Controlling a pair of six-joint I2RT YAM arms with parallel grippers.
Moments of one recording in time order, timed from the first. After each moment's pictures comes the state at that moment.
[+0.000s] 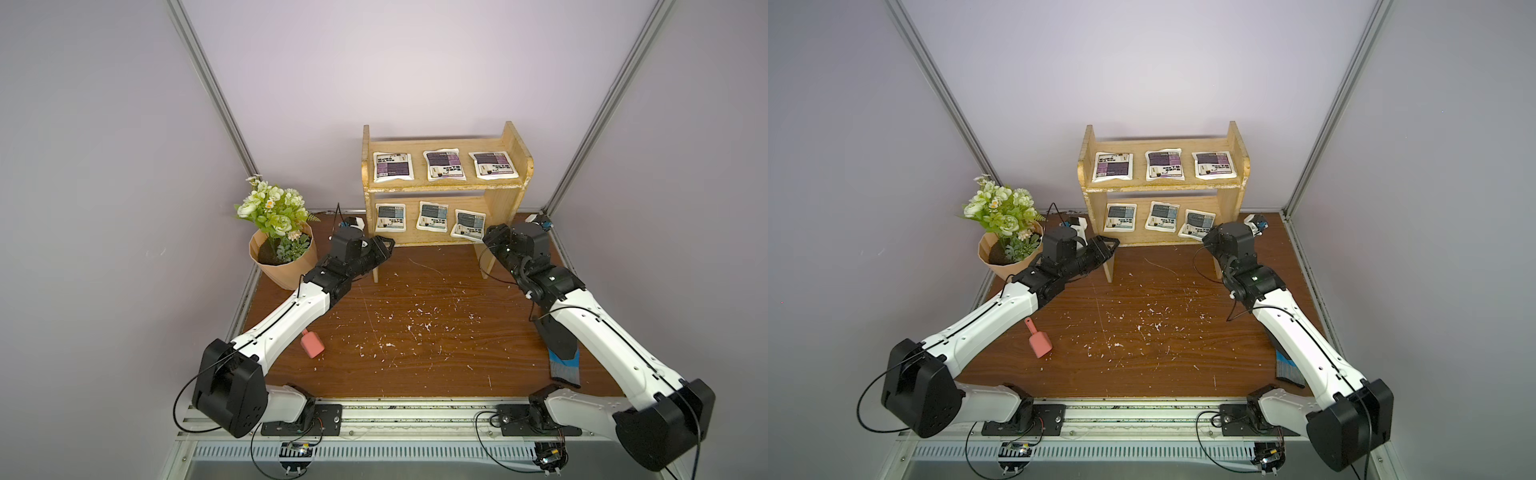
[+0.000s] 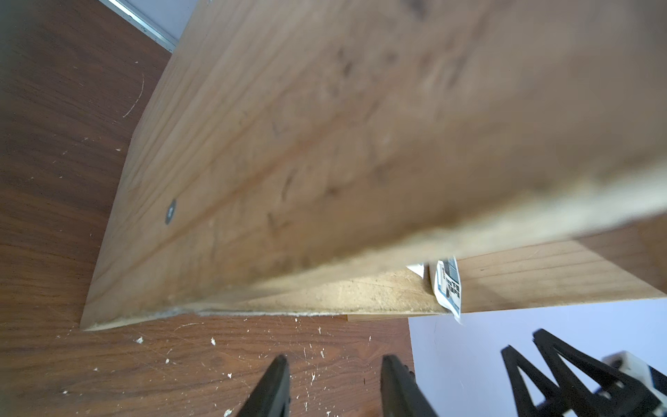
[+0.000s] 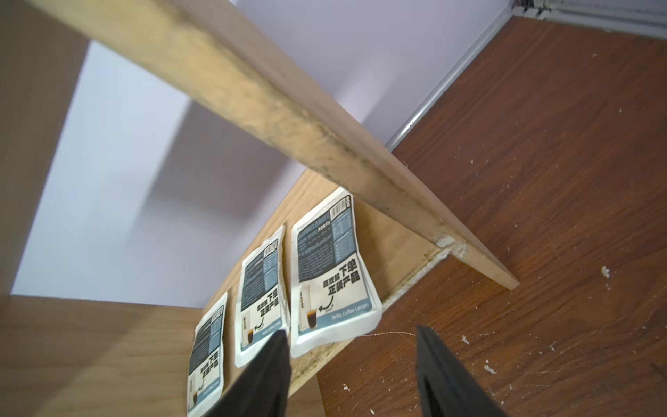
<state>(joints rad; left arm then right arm) -0.45 1.37 1.05 -0.06 0.16 -0.93 0.42 1.19 1.14 -0.31 0.39 0.94</state>
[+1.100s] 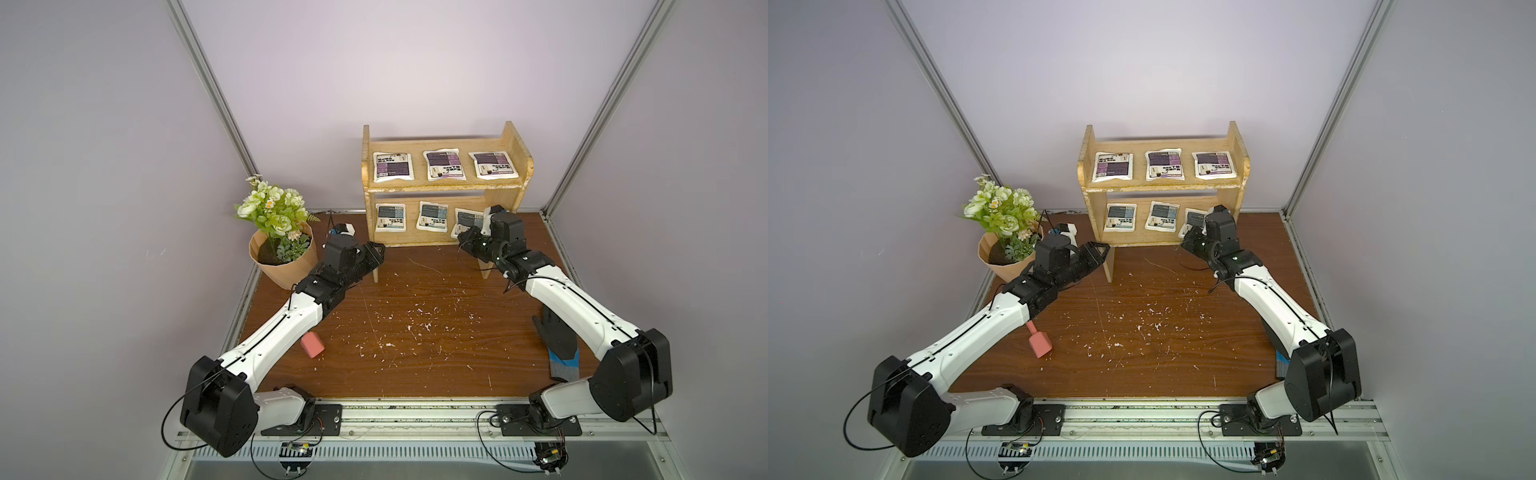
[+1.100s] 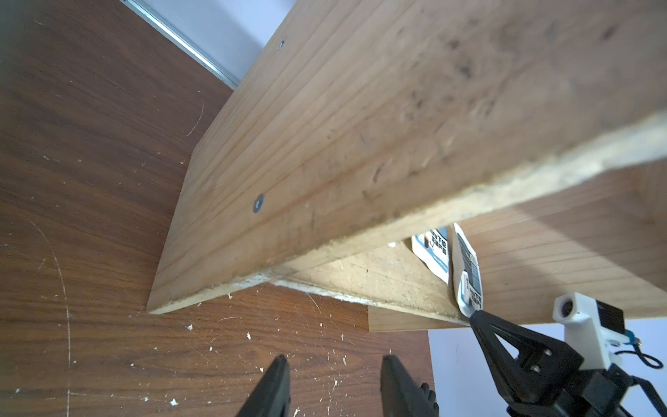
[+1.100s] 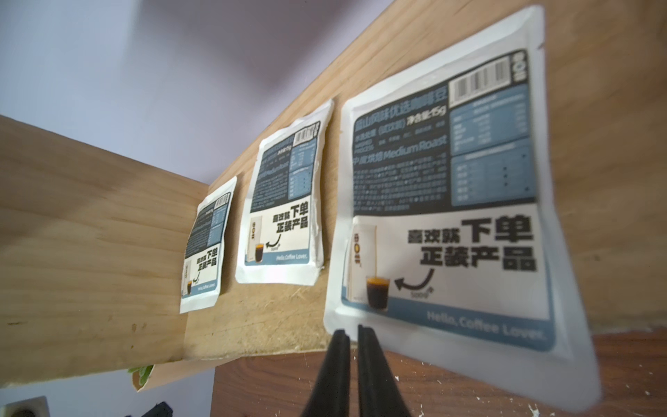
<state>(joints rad) -0.45 1.27 0.98 -0.11 0.04 -0.93 0.39 1.44 1.21 -0.22 -0.02 0.77</state>
